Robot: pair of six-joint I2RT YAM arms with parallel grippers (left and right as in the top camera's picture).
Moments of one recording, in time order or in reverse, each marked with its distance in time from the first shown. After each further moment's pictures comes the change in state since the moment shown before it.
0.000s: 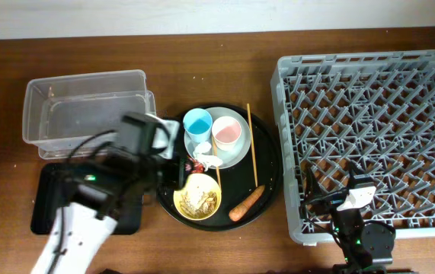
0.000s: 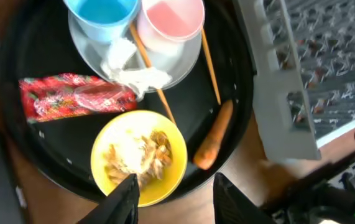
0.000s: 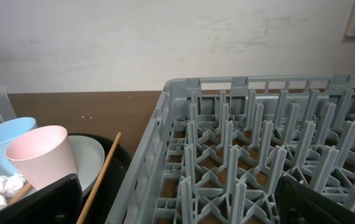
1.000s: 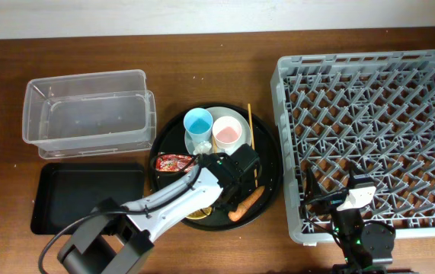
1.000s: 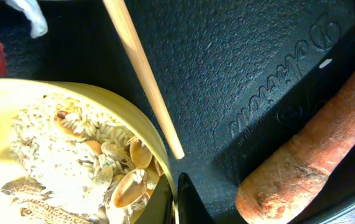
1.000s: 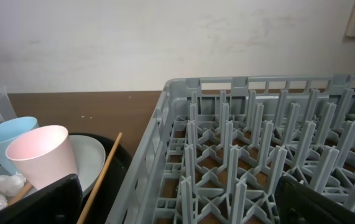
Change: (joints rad) left arm -0.437 0.581 -0.053 0.140 -0.331 -0.253; right arm 0.000 0.000 0.000 0.000 0.000 0.000
